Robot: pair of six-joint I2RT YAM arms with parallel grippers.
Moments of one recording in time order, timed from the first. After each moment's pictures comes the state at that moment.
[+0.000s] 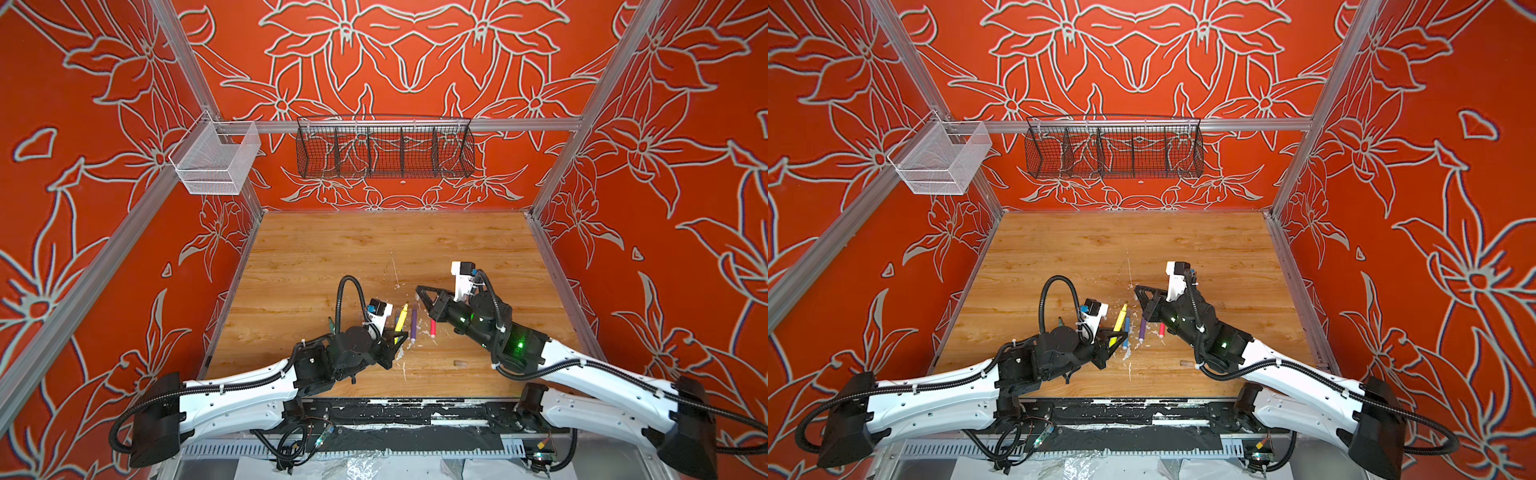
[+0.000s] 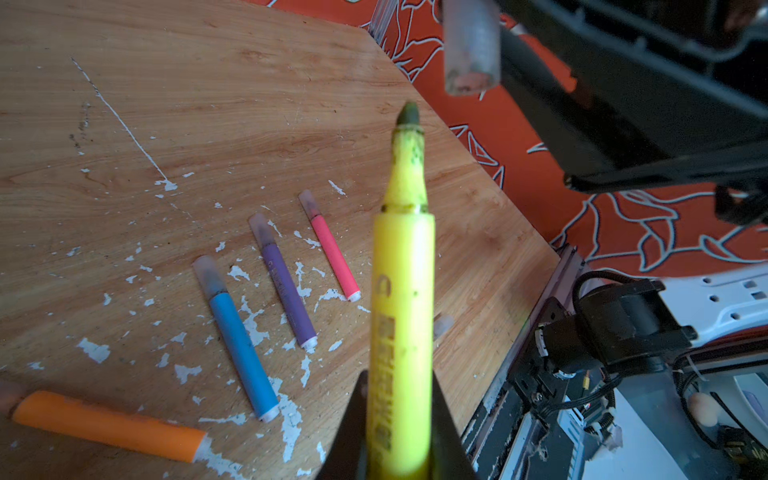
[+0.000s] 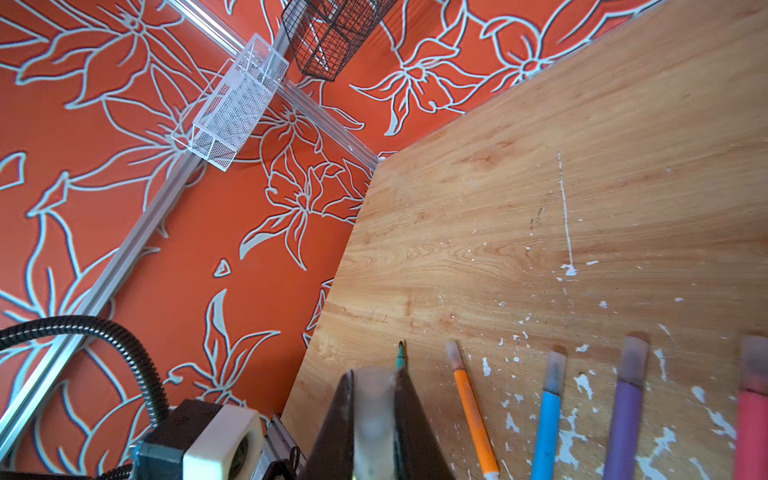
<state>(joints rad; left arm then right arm) -1.09 0.89 0.46 0.06 -0.18 -0.60 0.95 0.98 0.65 0.15 0.18 0.93</state>
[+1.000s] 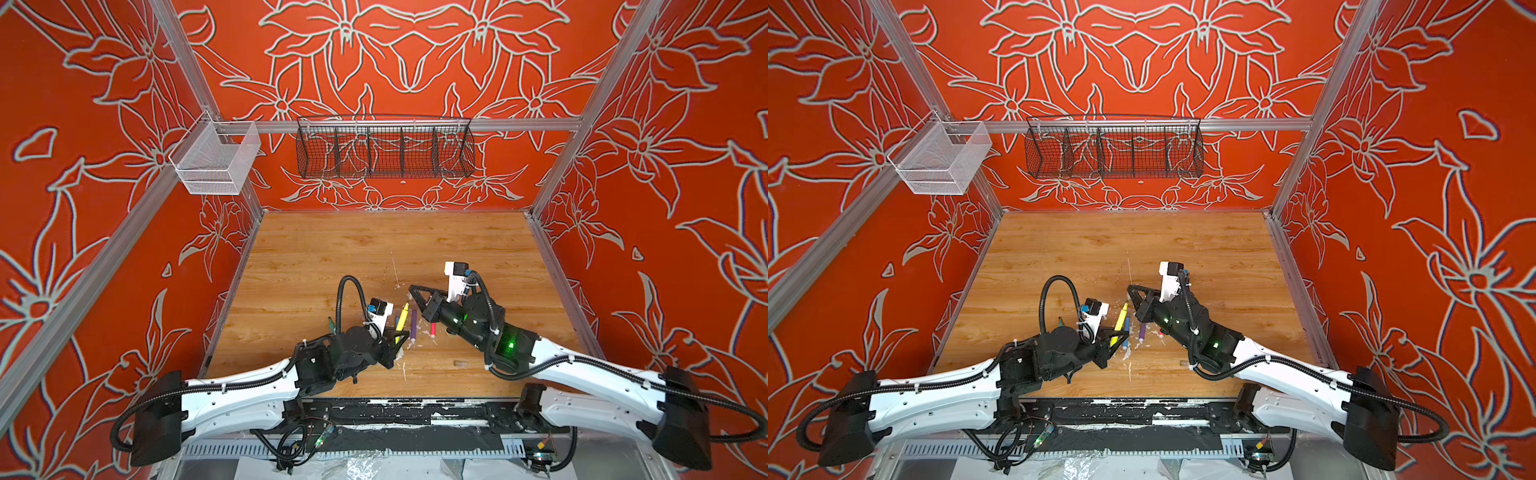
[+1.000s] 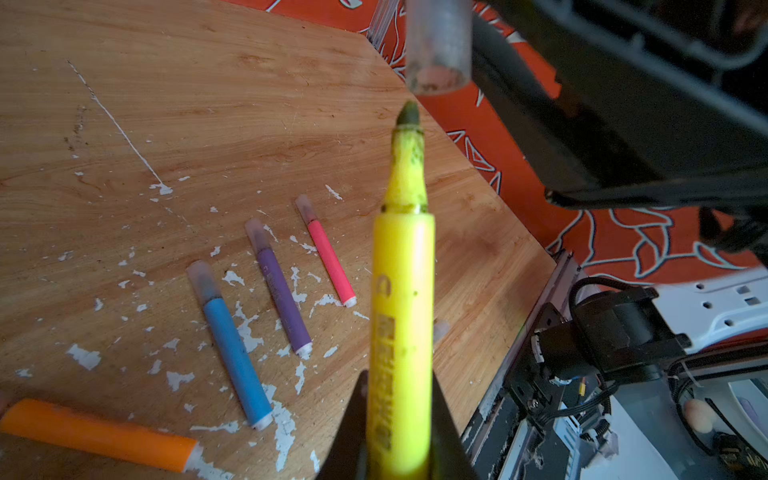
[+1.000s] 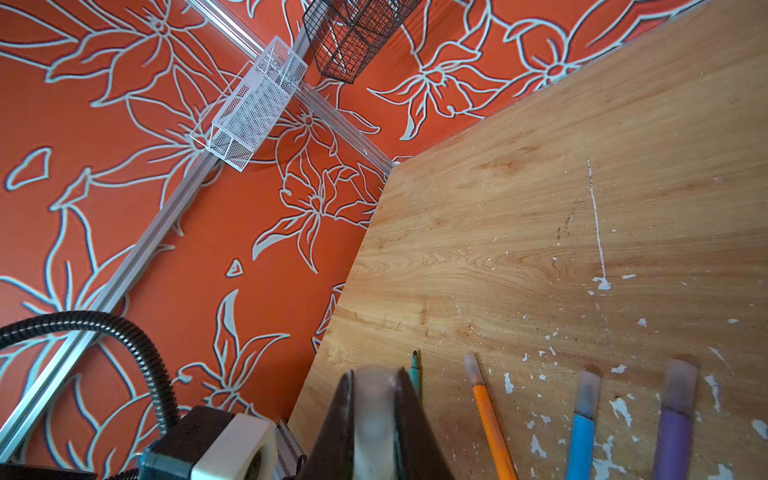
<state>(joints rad) -1.09 0.91 0.46 0.08 -0.19 -0.61 0.99 1.02 0.64 0.24 0.22 0.91</state>
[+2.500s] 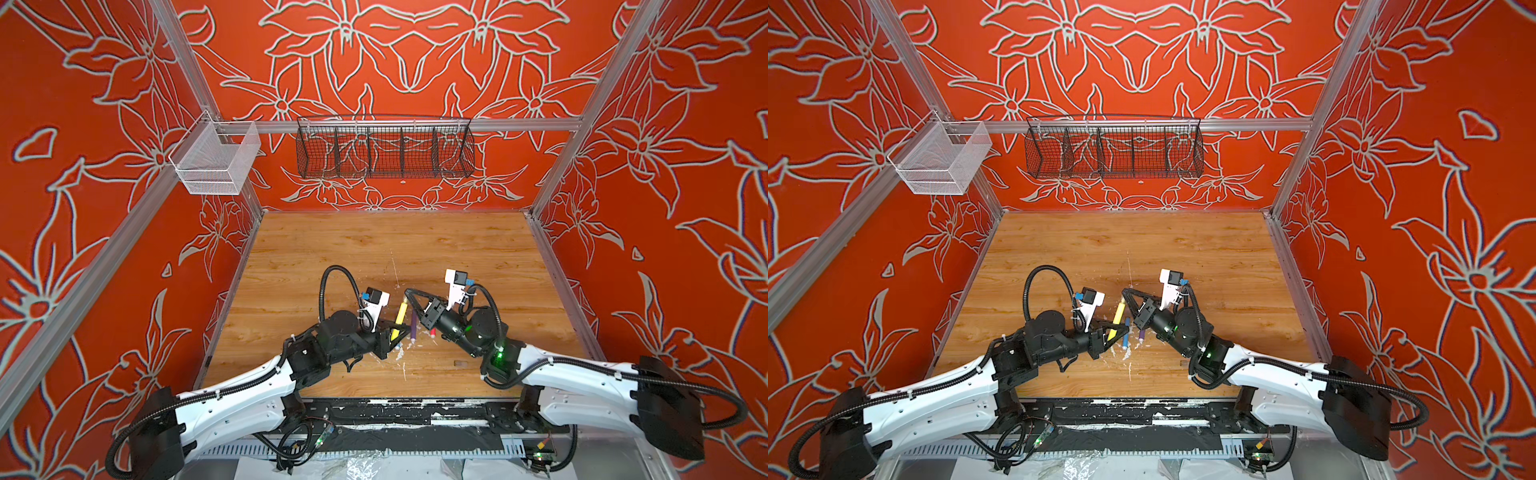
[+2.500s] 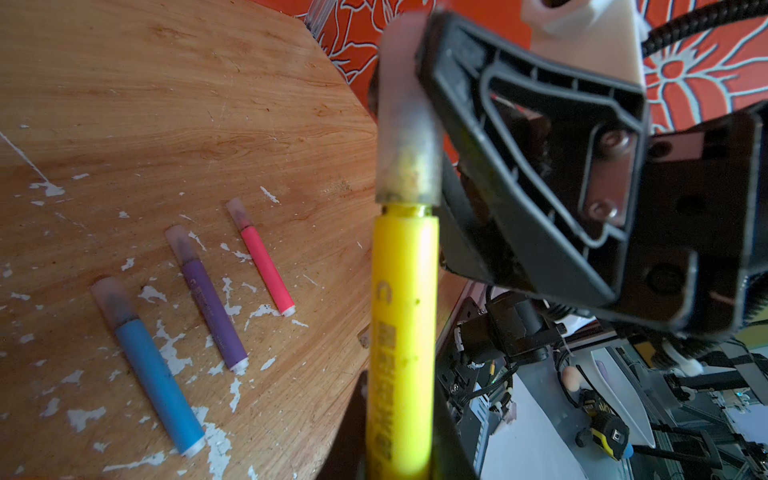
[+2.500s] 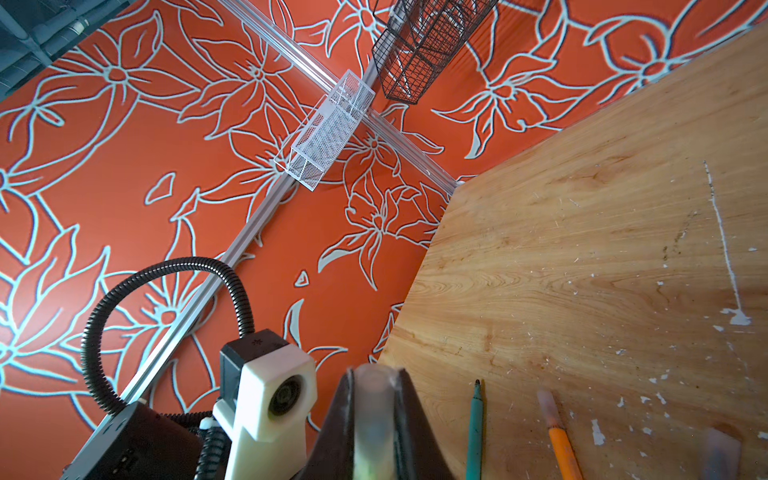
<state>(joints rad) -0.90 0.87 0.48 0.13 0.17 -0.67 1.02 1.09 0.46 0.72 0.15 0.94</state>
